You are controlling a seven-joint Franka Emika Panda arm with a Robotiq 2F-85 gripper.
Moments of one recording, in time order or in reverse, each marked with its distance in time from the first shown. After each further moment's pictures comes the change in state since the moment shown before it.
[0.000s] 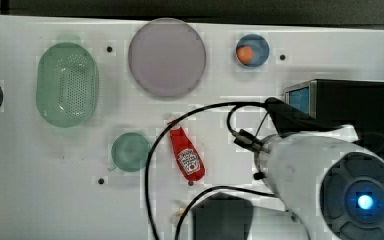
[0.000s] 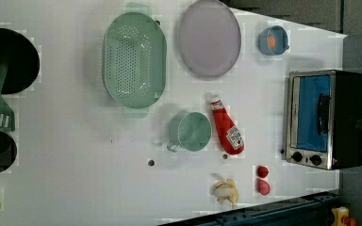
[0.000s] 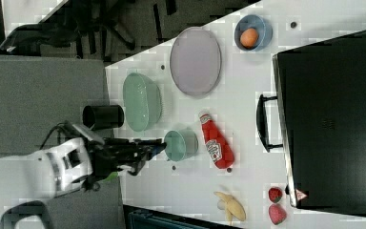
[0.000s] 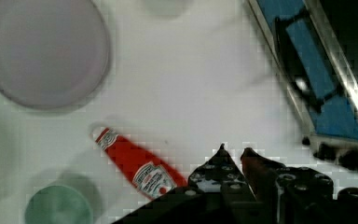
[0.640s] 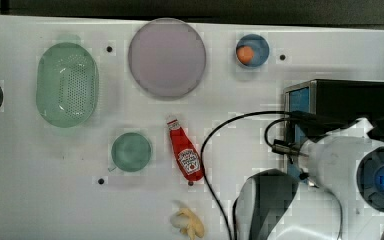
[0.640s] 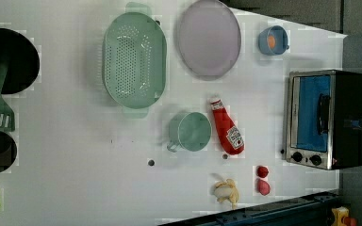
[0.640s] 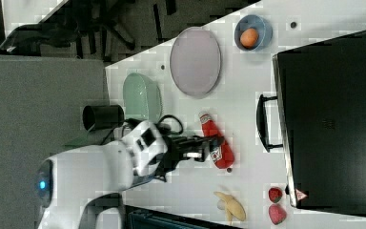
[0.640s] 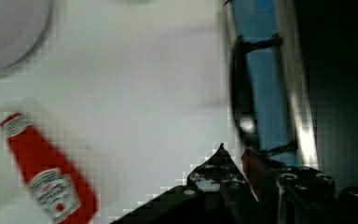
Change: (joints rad) arm -0.013 0.138 -0.179 -0.100 -0.056 0.237 -0.404
